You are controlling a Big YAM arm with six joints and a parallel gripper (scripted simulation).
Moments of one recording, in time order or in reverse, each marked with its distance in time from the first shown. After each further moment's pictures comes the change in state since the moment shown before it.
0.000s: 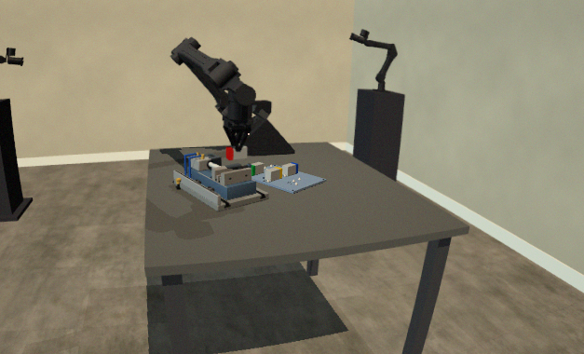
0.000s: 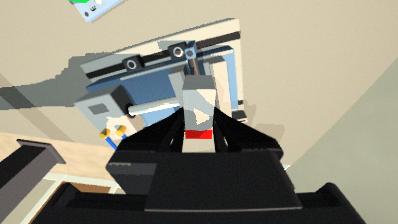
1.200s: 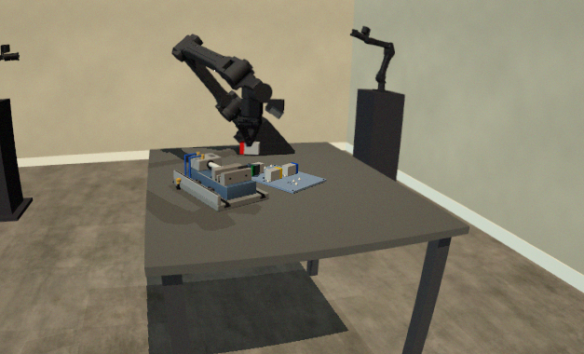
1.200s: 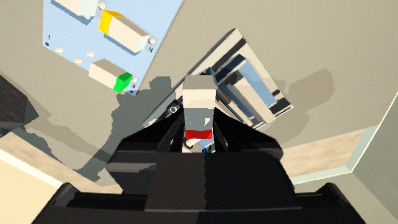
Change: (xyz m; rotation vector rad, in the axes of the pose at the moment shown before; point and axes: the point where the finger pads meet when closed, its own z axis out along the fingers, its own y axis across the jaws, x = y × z) arm -0.055 0.027 -0.004 -0.006 -0.009 0.552
